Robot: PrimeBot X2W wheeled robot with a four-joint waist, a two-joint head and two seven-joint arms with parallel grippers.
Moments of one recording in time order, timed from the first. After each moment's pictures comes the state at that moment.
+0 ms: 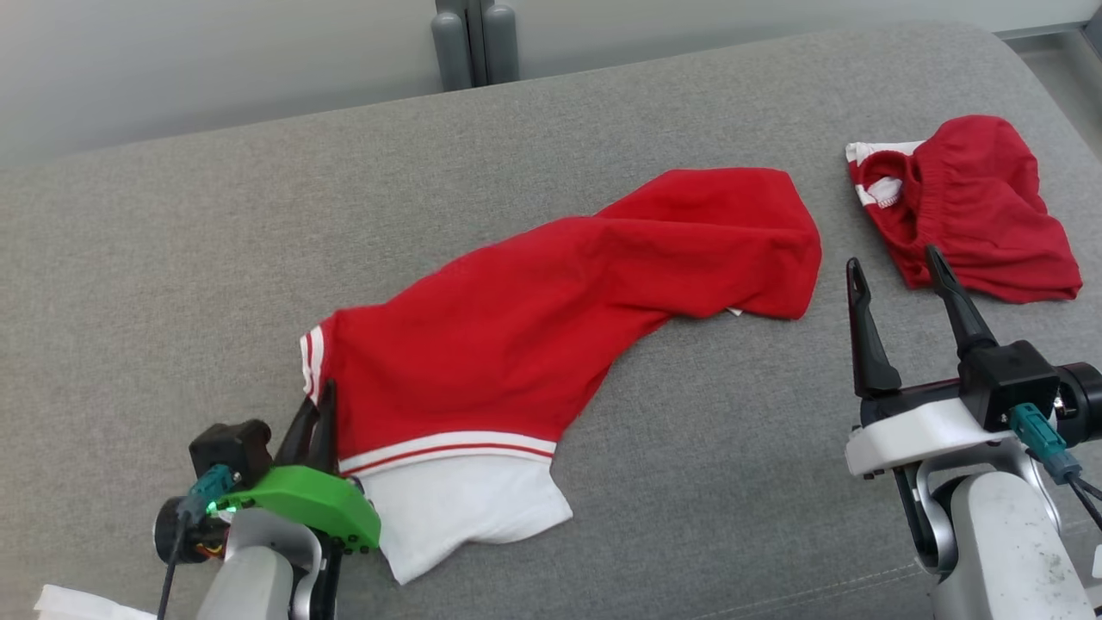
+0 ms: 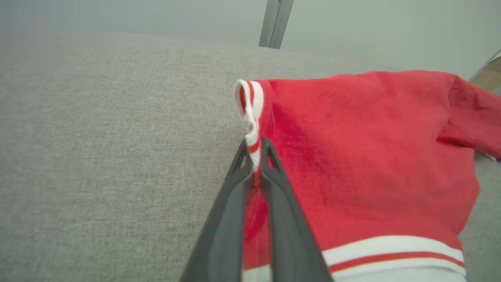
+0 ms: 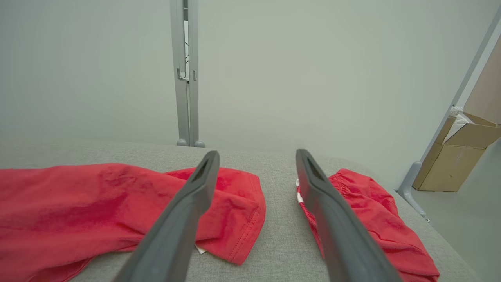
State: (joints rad) left arm -0.26 0.08 -0.16 0.56 -0.38 -0.07 -0.20; right arm -0.19 -0.05 -0.06 0.10 -0.06 0.13 -0.22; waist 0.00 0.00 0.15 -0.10
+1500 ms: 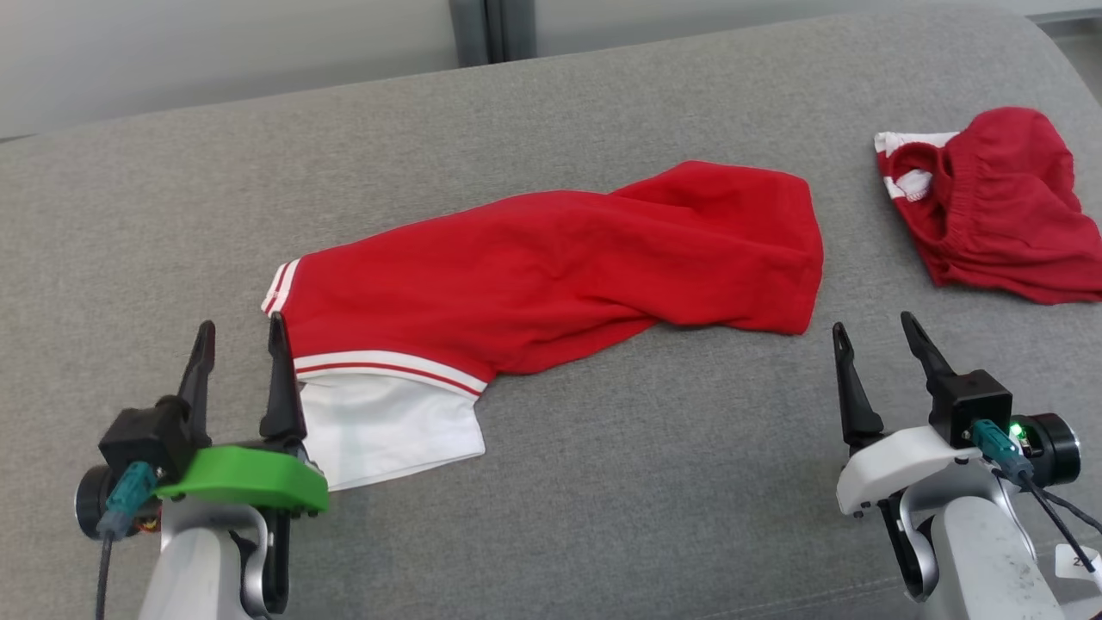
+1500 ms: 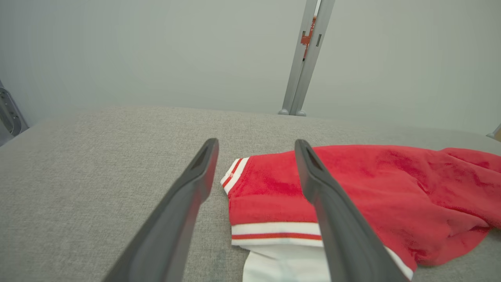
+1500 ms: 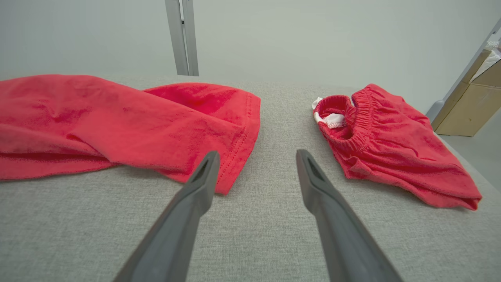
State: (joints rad) left arm -0.25 0.09 0.00 0.35 -0.28 -0.08 -0.26; right arm -0.21 -0.05 -0.08 0.35 -0.07 0.13 -0.25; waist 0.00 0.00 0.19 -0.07
